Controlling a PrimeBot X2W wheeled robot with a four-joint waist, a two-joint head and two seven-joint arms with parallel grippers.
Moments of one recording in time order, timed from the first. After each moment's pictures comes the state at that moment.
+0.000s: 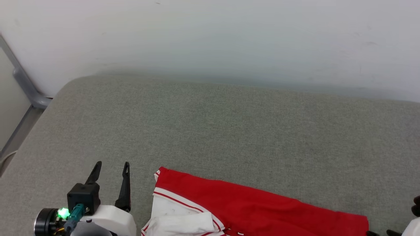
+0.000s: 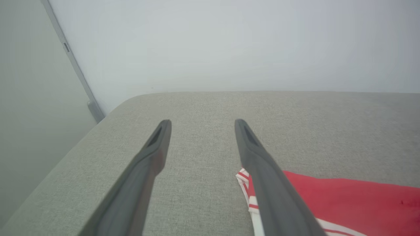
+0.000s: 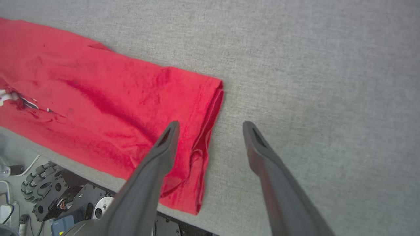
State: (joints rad) left arm -0.17 0.68 -0.71 -0.03 -0.75 0.55 -0.26; right arm 0.11 -0.62 0.10 0.14 0.82 0.13 0.60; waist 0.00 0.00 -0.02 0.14
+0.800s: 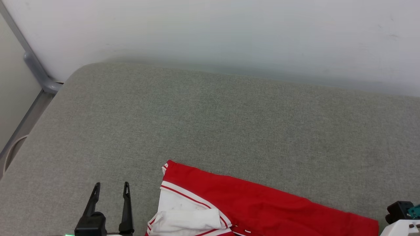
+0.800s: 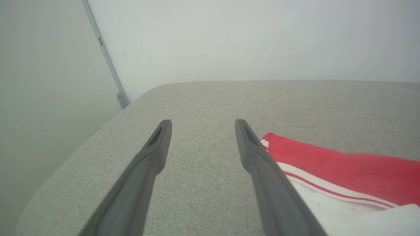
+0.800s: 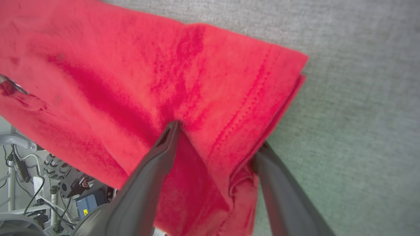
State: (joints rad) left arm 0.12 0.37 -0.32 -0.02 -0.30 0.37 -0.26; right arm 0.03 -0.57 0.31 0.31 0.89 0.13 0.56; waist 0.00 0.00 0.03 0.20
